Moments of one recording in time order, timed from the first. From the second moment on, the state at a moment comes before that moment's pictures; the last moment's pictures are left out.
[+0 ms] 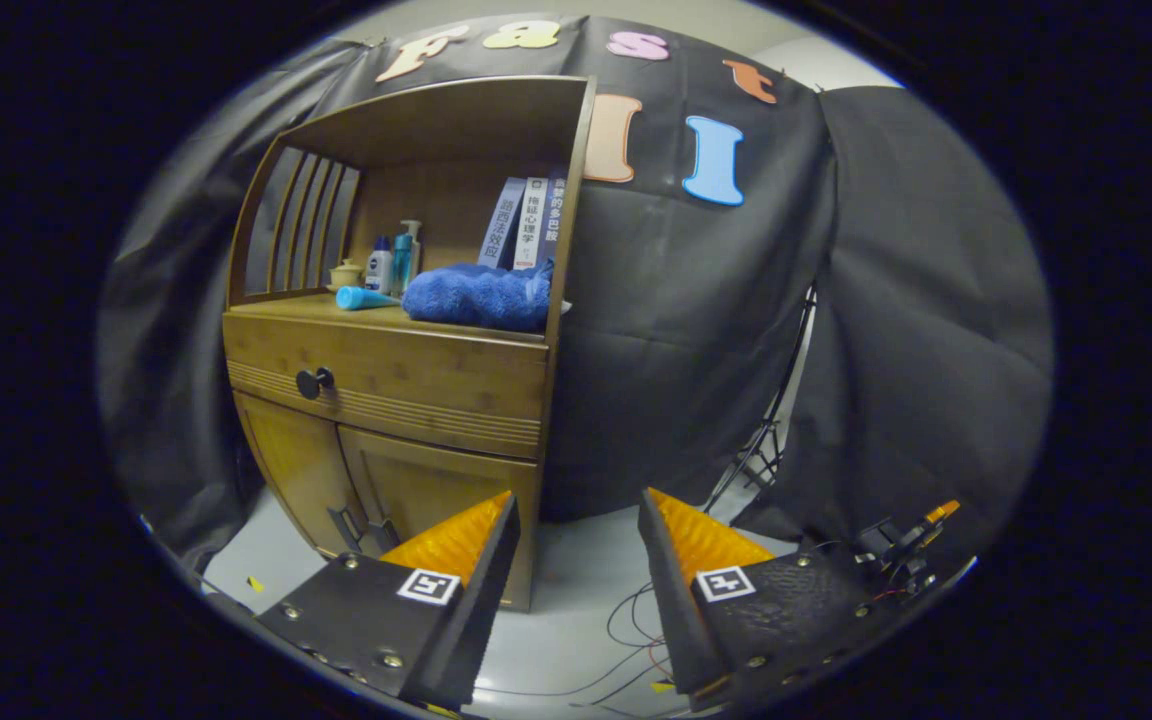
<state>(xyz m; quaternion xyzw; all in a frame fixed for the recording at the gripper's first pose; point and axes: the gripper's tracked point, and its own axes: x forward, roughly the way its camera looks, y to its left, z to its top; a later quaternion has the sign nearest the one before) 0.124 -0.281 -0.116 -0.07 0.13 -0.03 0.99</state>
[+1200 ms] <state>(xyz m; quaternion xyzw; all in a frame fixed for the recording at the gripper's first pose) 0.115 -0.297 -0.109 0.01 0.11 -0.04 0.99</state>
